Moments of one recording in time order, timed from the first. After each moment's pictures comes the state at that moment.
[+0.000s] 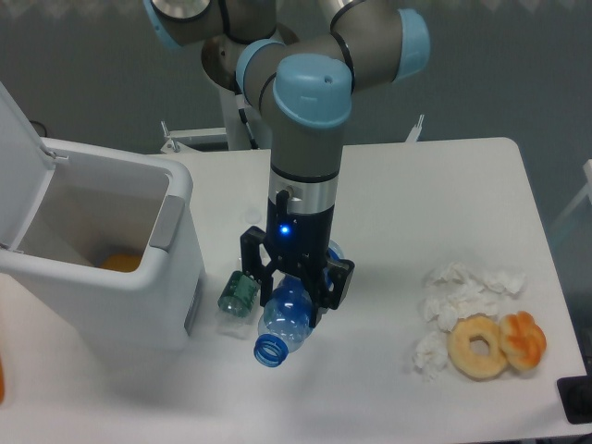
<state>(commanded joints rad) 2.40 -1.87 -1.51 -0.89 1.31 0.84</state>
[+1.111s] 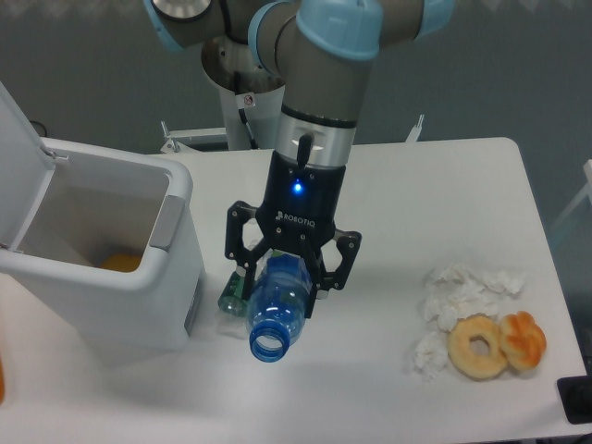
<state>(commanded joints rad) 2.48 -1.82 -1.39 -0.88 0.95 0.44</state>
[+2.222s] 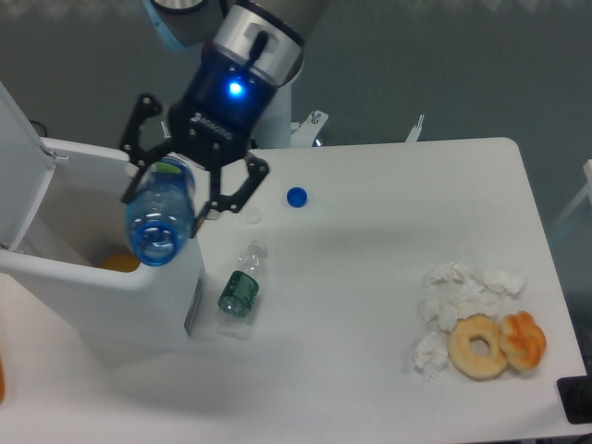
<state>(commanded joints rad) 2.37 -1.65 -1.58 -0.88 0.72 0.28</state>
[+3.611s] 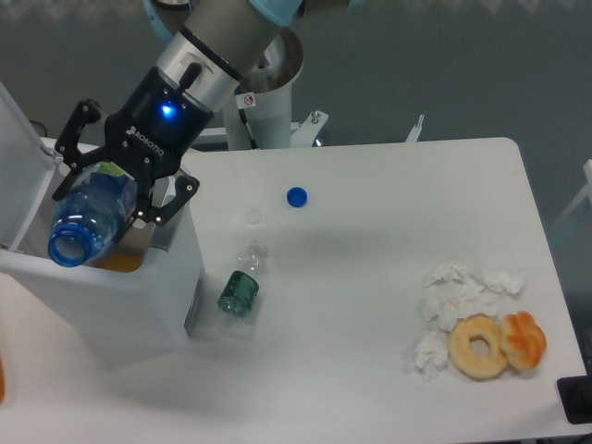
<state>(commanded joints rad) 2.34 -1.67 -1.61 -0.88 0.66 0.35</state>
